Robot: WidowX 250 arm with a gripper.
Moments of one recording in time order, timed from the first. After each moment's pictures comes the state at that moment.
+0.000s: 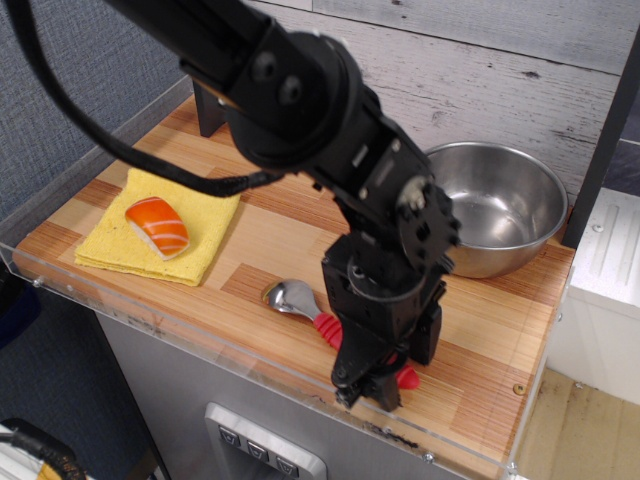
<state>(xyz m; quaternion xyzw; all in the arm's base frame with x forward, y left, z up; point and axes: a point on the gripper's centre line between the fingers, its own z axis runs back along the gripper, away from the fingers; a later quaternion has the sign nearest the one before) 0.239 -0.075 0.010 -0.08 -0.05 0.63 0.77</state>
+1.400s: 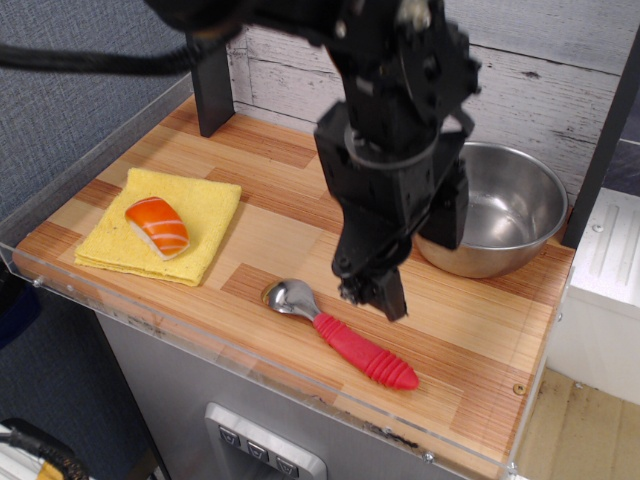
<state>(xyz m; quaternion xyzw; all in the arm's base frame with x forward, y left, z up) 0.250 -0.073 0.100 -0.12 -0.09 0.63 0.76</state>
